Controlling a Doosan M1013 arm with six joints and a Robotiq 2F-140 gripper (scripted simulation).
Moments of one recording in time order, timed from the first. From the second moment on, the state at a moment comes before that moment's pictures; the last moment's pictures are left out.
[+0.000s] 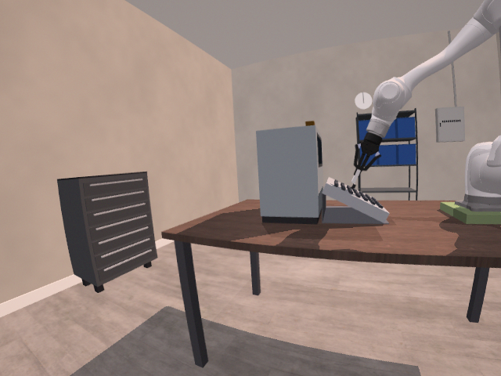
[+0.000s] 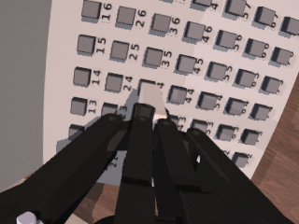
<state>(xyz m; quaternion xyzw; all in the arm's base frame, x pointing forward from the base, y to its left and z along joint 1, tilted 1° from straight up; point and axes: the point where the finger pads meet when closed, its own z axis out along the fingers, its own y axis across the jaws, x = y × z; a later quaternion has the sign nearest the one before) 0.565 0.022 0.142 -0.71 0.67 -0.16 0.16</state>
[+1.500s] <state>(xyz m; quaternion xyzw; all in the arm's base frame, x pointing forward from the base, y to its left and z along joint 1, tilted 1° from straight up) 0.574 0.024 0.122 -0.71 0.67 -0.16 0.16</state>
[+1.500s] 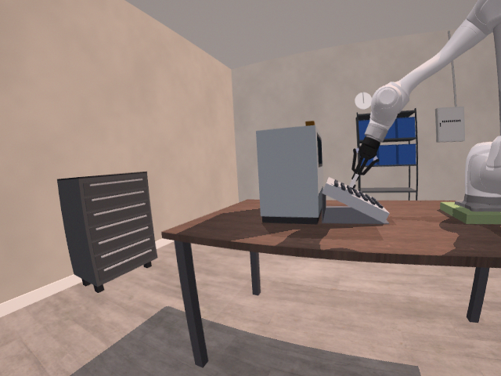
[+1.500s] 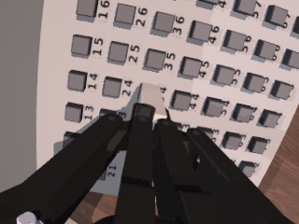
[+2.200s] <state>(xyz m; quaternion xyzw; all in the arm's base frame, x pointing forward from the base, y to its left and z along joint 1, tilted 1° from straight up) 0.578 0.024 0.114 -0.71 0.67 -0.16 0.16</state>
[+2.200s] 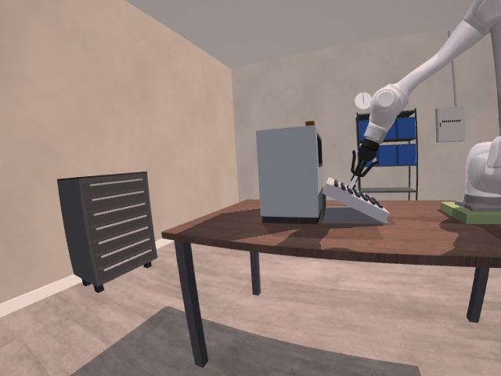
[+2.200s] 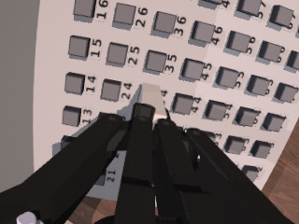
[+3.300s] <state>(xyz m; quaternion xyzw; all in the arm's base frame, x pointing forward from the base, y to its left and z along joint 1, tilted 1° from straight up) 0.580 0.024 0.111 -0.71 0.67 -0.16 0.16</state>
